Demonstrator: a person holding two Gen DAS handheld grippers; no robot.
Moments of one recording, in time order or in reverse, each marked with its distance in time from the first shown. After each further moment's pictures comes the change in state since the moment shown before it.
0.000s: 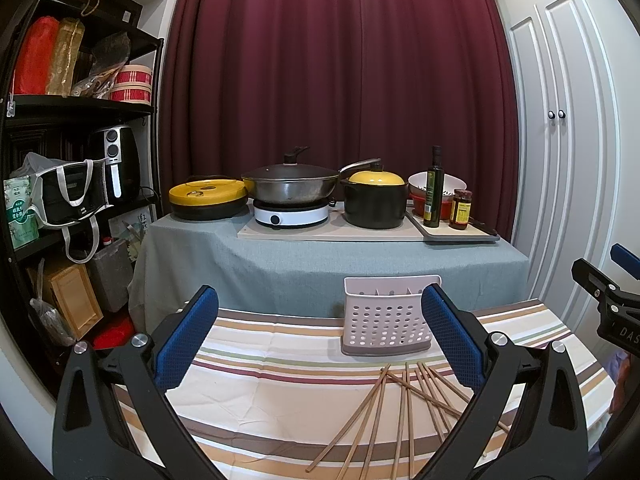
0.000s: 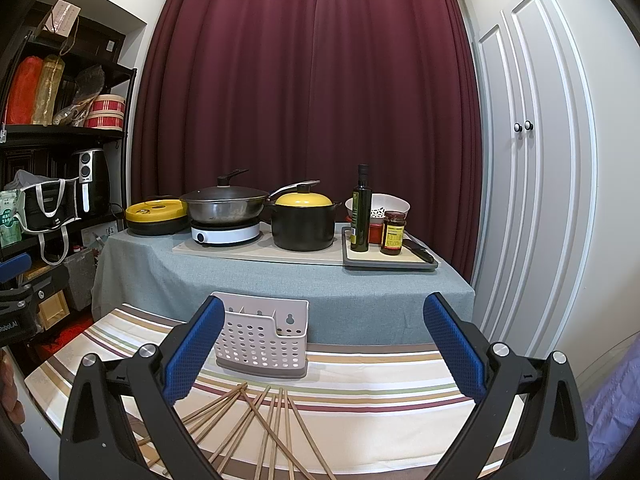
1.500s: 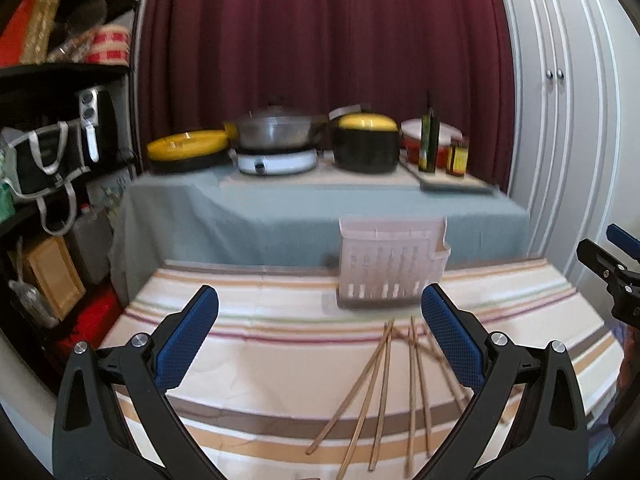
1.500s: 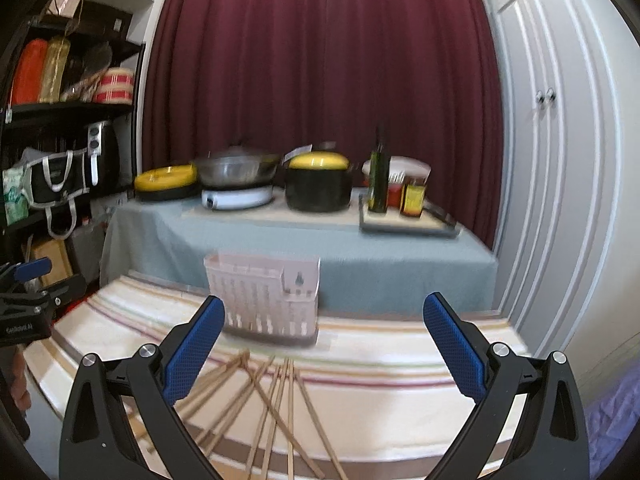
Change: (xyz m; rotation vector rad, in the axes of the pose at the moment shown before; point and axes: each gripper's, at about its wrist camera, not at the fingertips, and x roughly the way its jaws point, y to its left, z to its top) left arm 0.057 0.004 -0.061 0.032 0.180 -0.061; right arm 0.042 -0.001 -0.053 -0.012 0.119 0.081
